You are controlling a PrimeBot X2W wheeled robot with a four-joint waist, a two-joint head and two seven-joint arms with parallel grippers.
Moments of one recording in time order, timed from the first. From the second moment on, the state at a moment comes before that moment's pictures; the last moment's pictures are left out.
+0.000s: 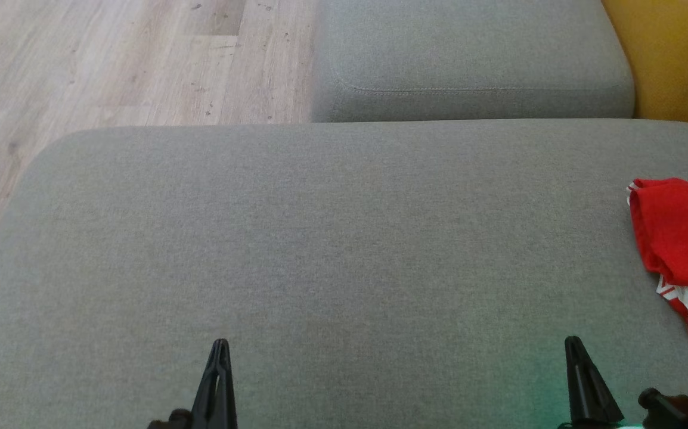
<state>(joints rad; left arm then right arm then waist) 0.21 0.06 -0.32 0.08 -0.22 0.18 -0.24 0.26 -0.04 0.05 0.16 0.29 0.13 -0.24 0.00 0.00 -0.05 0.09</state>
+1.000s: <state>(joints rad) 0.15 0.07 -0.25 0.13 -0.59 0.10 -0.17 0.20 -0.05 0.03 0.19 0.65 0.13 -0.16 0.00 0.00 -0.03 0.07</state>
